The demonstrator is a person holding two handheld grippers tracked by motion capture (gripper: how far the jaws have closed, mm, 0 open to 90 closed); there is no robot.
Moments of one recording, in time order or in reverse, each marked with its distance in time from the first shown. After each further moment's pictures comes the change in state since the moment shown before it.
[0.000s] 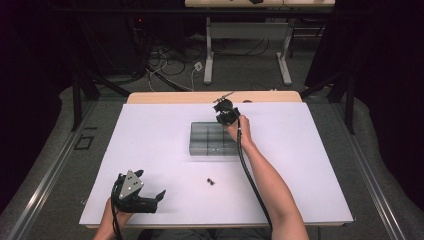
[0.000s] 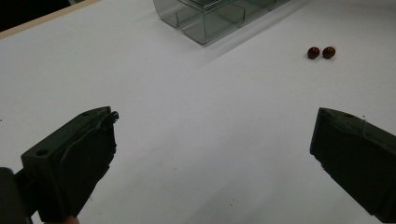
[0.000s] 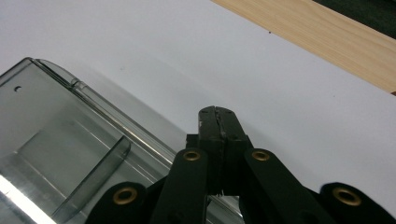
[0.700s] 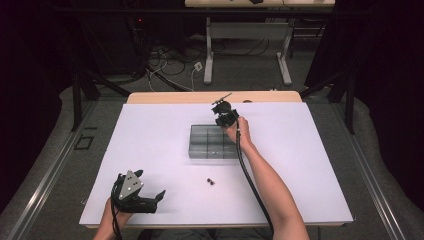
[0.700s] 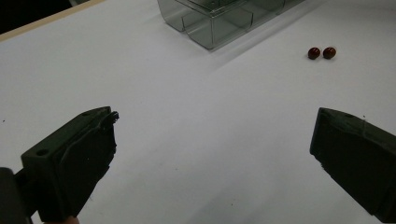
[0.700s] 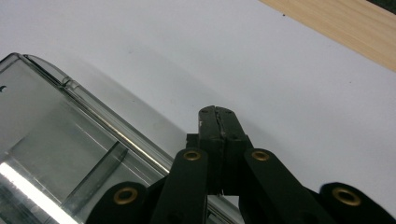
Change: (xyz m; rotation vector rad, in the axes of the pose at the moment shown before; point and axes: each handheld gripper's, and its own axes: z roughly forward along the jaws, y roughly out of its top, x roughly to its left) left arm 0.000 0.000 -0.001 -0.003 0.006 0.005; right arm 0.007 -0.003 0.000 0.046 0.018 0.008
